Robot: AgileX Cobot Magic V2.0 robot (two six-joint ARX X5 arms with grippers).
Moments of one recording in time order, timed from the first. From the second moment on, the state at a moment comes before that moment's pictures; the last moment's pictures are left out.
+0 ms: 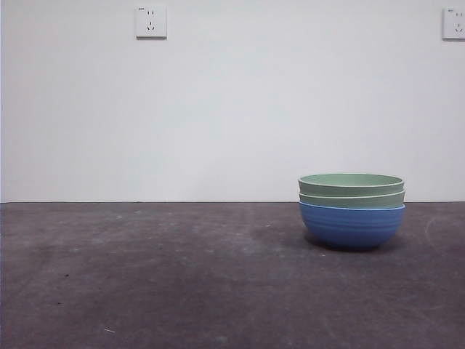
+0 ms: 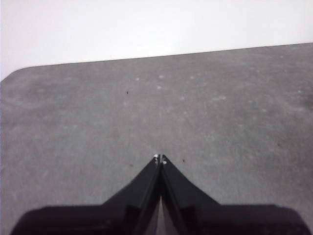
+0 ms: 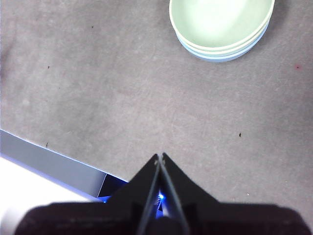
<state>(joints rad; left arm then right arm) 0.10 0.03 0.02 -0.15 0.19 0.06 0.35 0.94 1.19 -1.19 -0.21 0.10</state>
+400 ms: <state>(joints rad) 0.10 0.00 0.02 -0.17 0.19 0.01 0.35 0.94 1.19 -1.19 -0.21 0.10</state>
